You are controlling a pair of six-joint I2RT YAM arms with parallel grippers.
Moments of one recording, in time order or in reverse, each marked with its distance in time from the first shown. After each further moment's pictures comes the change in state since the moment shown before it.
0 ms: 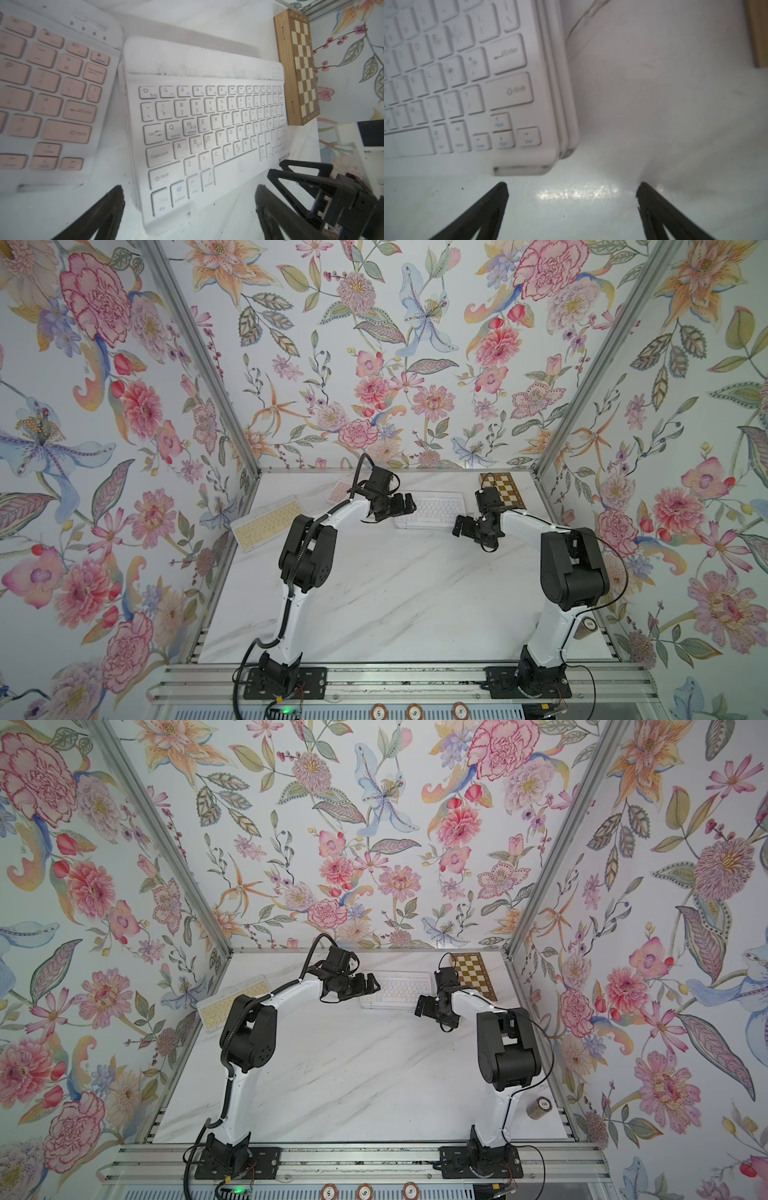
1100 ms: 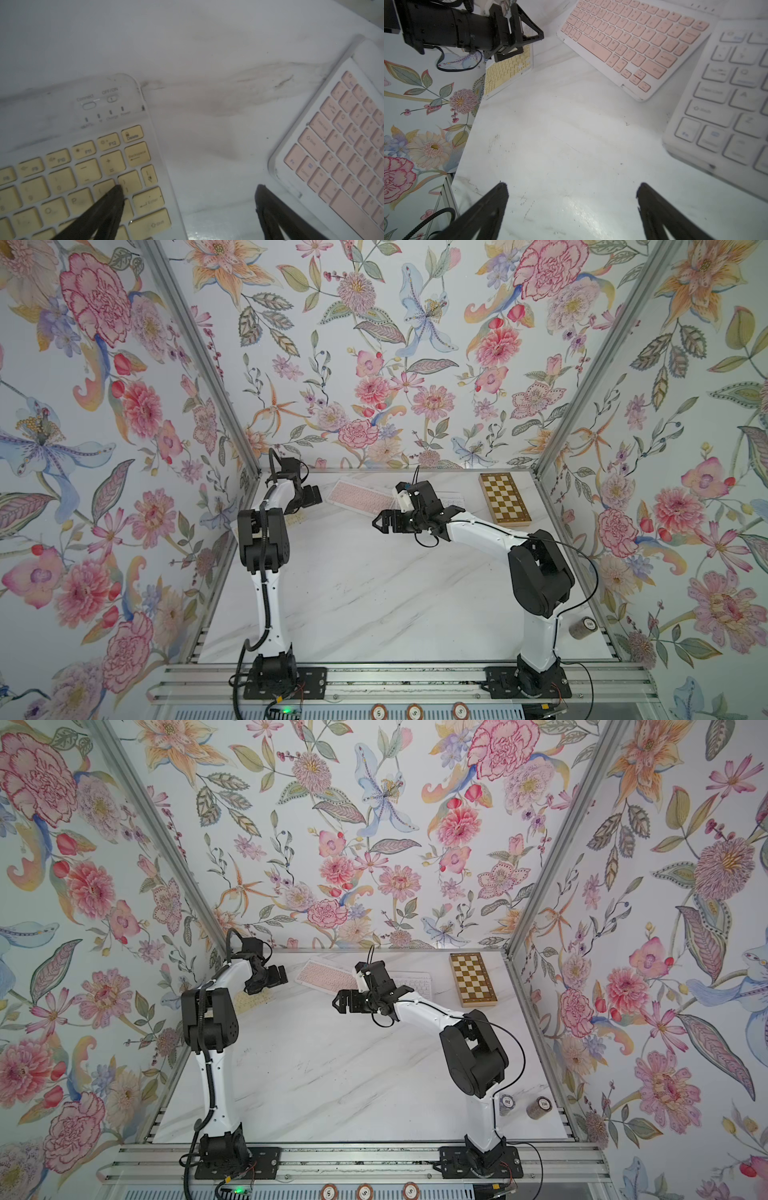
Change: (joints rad) left arm 0.523 0.143 0.125 -0.198 -0.240 0.220; right arm 0.414 0.083 0.208 0.280 -0.223 0.064
